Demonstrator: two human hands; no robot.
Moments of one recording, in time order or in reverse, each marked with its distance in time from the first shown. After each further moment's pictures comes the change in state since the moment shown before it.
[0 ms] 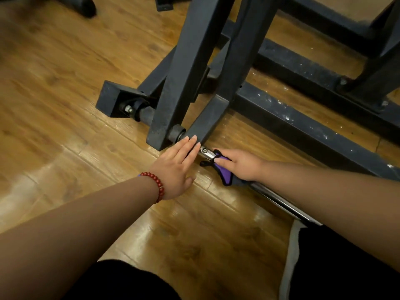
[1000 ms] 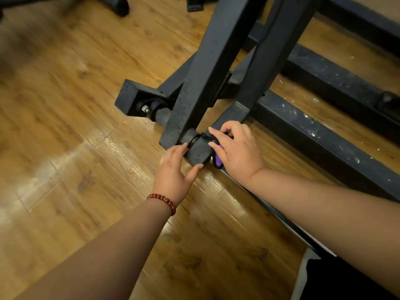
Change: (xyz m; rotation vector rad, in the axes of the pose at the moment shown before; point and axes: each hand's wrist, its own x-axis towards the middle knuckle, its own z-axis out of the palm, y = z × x) left_hand -0.002 0.022 0.008 -0.739 0.469 -0.627; right_hand 0.034 -0.031 -0.001 -0.387 0.709 -0.399
